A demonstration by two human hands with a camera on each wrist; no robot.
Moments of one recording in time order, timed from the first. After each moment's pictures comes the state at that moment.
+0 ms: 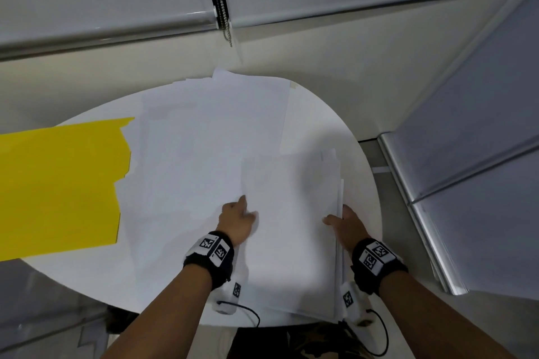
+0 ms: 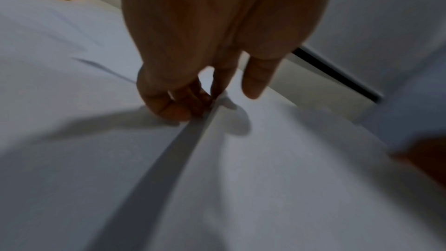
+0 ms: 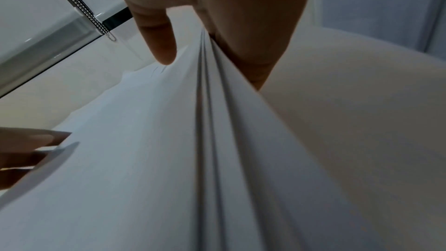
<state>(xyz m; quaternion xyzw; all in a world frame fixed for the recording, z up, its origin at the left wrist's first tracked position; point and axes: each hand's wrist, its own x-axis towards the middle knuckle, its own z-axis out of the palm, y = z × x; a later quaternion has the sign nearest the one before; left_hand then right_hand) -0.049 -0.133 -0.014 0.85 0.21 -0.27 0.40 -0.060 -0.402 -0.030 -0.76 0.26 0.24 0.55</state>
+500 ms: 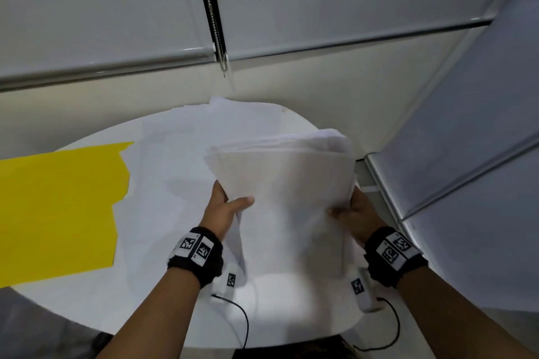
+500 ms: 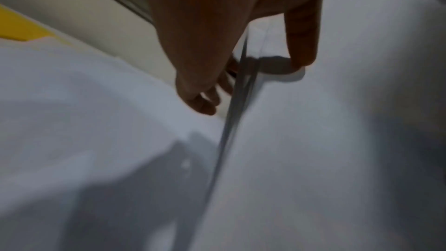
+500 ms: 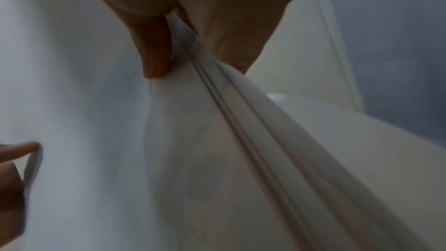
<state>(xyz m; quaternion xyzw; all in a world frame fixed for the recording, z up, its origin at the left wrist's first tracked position) -0.030 -0.129 0.065 0.69 0.19 -0.12 0.69 -0.040 -0.412 0.066 -0.74 0.11 0.12 0.65</state>
